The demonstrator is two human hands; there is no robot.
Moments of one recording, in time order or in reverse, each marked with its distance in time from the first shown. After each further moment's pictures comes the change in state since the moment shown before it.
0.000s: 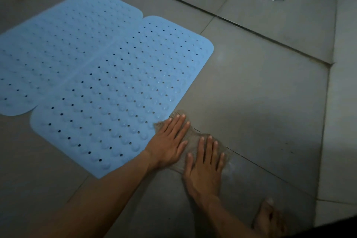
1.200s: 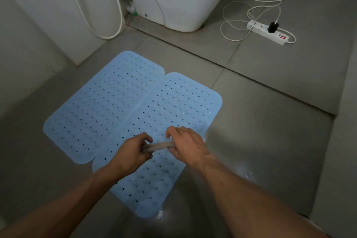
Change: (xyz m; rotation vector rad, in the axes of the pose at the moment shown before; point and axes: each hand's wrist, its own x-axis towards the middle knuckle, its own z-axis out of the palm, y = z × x) left_hand 0.031 -0.095 -0.353 -0.581 -0.163 -0.694; right_hand 0.169 -0.173 -0.308 0.166 -0.228 -0.810
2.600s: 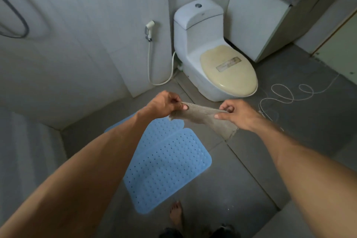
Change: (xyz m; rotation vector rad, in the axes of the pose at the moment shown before) left_hand 0.018 0.396 -0.493 -0.374 0.171 -0.087; right_hand 0.182 -0.076 -0.658 0.308 -0.273 0.226
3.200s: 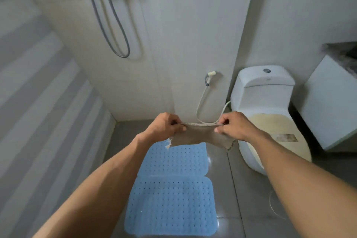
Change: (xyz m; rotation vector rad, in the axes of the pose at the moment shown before) left_hand -0.031 0.082 -0.038 0.078 0.580 -0.234; right_hand 0.134 -0.112 -0.097 -0.281 -0.274 -0.464
